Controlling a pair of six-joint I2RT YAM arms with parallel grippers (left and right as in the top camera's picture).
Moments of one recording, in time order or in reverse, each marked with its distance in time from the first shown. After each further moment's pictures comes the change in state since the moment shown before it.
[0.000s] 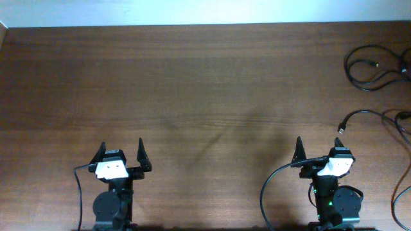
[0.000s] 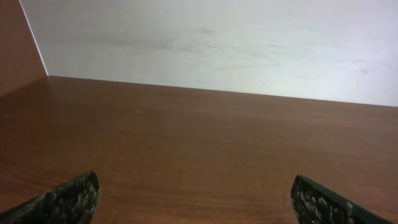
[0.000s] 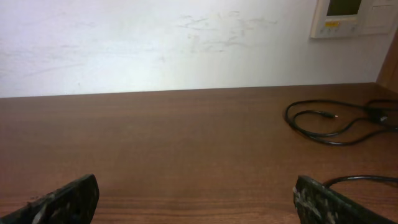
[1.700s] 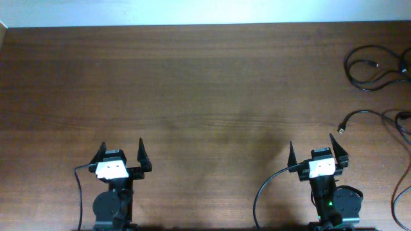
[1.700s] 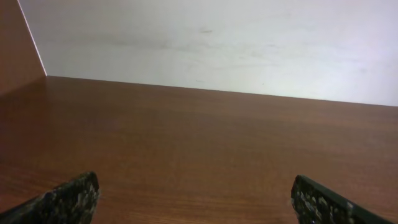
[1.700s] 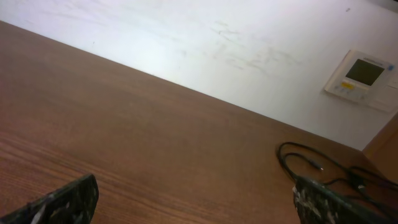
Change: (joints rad) left arm 0.000 0.000 0.000 0.000 0.004 0.000; right arm 0.000 0.000 0.000 0.002 -0.103 -0.375
